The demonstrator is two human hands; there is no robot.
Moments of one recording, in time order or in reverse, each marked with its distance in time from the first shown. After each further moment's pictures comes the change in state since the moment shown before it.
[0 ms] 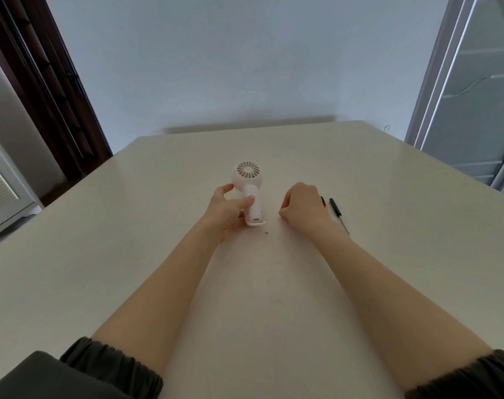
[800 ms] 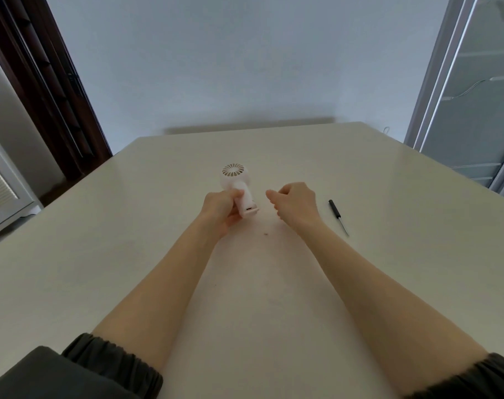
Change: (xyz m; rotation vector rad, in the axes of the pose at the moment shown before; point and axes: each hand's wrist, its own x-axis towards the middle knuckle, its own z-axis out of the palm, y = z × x) left_hand -0.001 0.011 0.002 -0.093 0.121 -0.044; right_hand -0.009 -0.018 0.001 0.588 0.063 0.139
